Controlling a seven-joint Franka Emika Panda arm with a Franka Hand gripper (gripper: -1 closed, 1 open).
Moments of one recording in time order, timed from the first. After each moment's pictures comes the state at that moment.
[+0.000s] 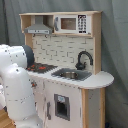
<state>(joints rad) -1.11 -0.10 2.18 -2.47 -1.82 1.75 1.10</state>
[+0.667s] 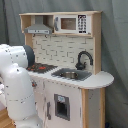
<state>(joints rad) -1.11 -0.09 2.18 -2.47 -1.96 1.77 1.25</state>
